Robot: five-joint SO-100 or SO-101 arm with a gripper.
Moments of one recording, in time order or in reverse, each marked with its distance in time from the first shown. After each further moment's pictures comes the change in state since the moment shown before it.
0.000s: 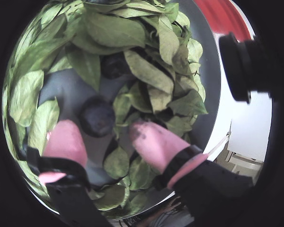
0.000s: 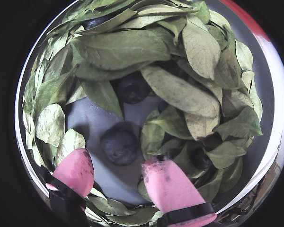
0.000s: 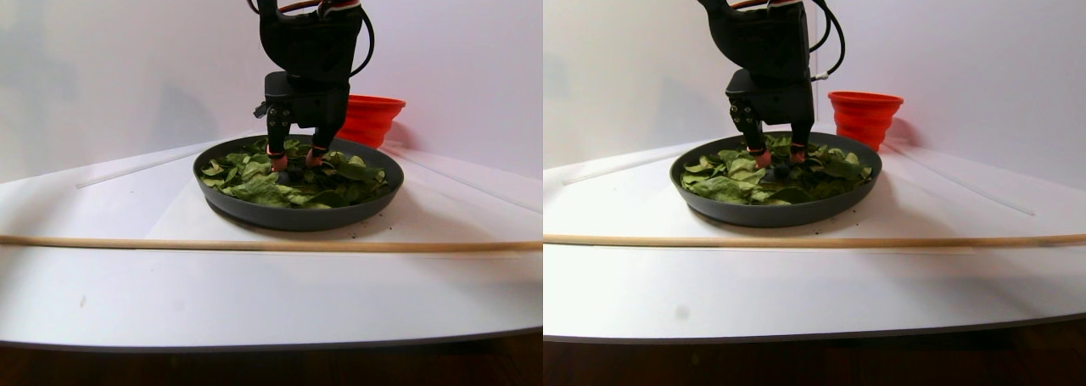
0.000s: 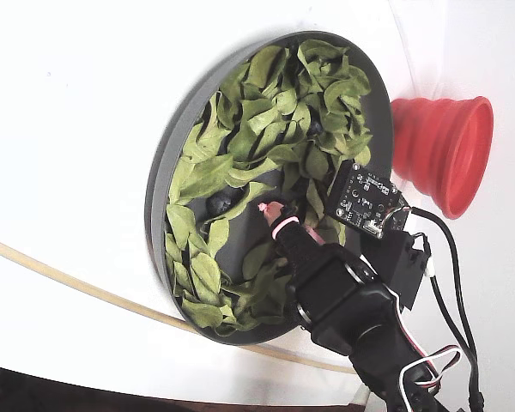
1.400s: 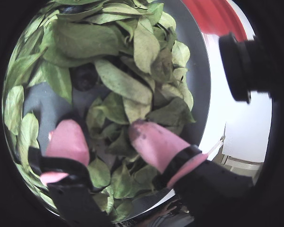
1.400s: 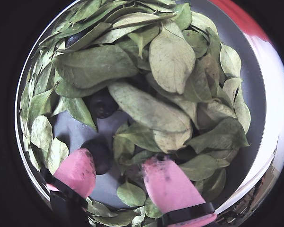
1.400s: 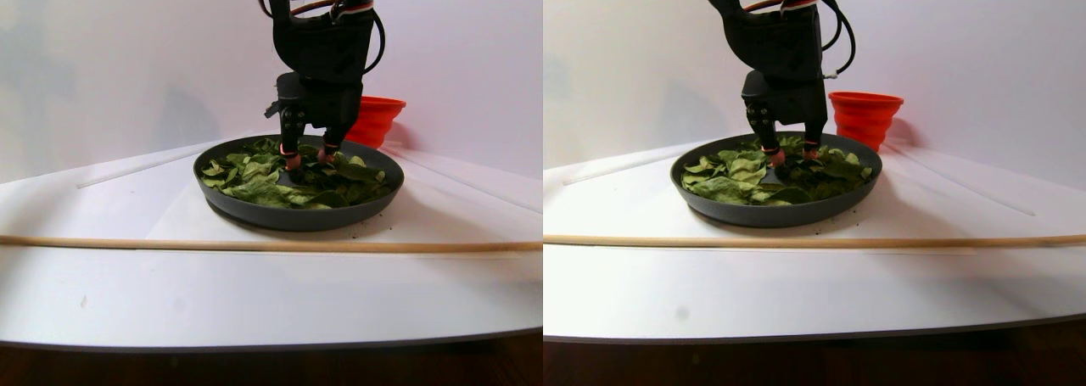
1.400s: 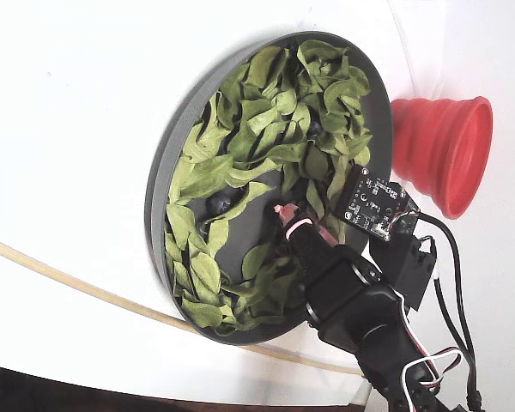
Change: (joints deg) arm 2.9 -1.1 -1.3 -1.8 -3.8
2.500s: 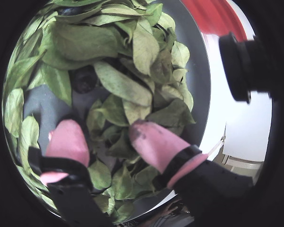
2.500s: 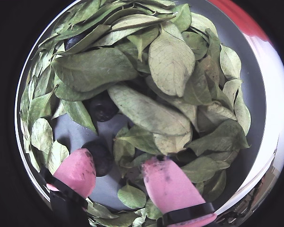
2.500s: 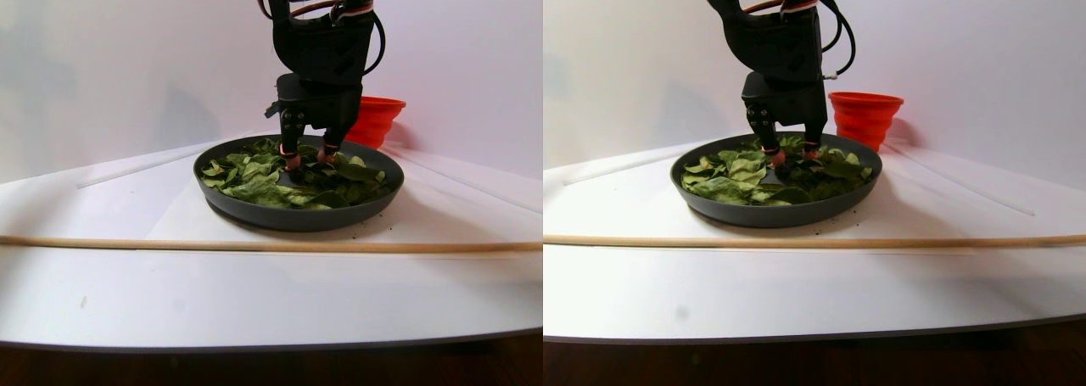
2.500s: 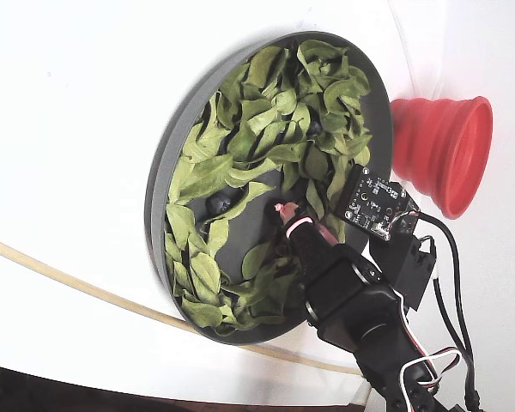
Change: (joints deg) arm 0.0 -1.1 0.0 -1.7 0.4
